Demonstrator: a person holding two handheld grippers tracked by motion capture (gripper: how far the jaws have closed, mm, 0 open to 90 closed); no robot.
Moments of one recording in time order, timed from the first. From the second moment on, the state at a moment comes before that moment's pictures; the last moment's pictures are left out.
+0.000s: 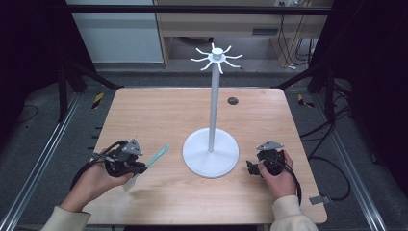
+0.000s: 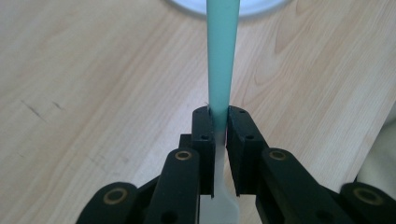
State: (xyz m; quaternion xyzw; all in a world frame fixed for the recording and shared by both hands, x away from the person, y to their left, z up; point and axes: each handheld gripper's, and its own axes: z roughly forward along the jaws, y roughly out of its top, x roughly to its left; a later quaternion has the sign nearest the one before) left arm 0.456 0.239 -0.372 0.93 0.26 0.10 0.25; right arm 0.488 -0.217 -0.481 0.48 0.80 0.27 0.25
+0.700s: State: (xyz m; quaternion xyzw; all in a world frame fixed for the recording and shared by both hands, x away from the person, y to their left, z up) left arm 0.447 0.241 -0.313 0.88 0.26 0.18 0.36; right arm 0.488 -0.216 -0.482 0.47 0.80 0.27 0.25
